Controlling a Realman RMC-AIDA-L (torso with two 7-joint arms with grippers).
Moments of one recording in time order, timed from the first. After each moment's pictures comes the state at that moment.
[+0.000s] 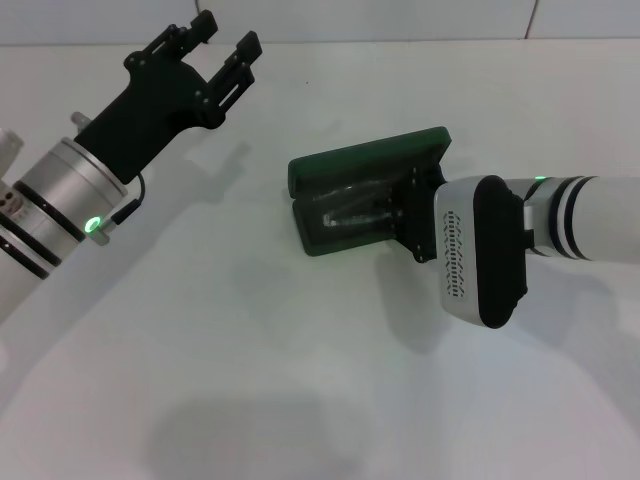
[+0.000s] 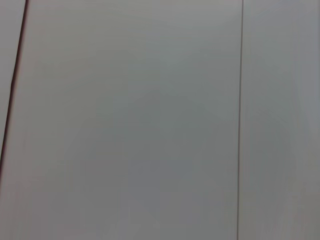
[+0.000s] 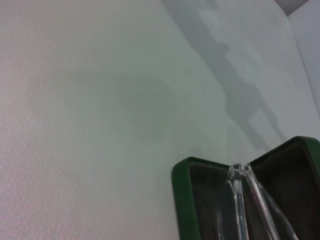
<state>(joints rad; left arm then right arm) -0.65 -2.09 2.84 -0.07 -0.98 1.43 -0.60 0.52 2.03 -1.95 -1.00 -1.96 -0.48 1.24</state>
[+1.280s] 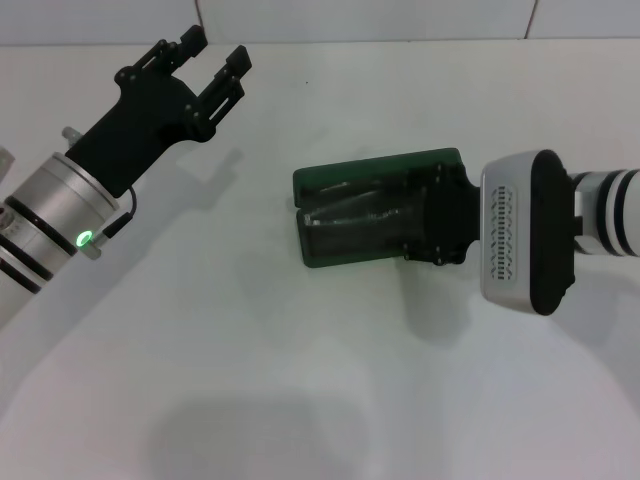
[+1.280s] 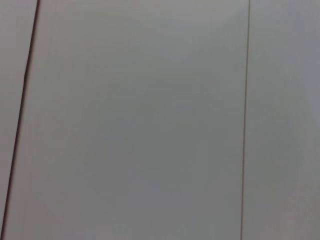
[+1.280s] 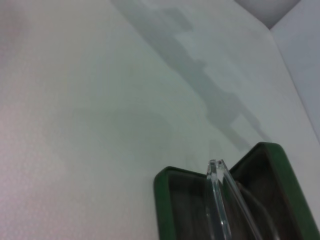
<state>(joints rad) -0.63 -2.09 2.84 -0.07 -0.98 1.44 -0.60 0.43 2.02 -1.81 -1.13 -1.95 -0.68 1.25</state>
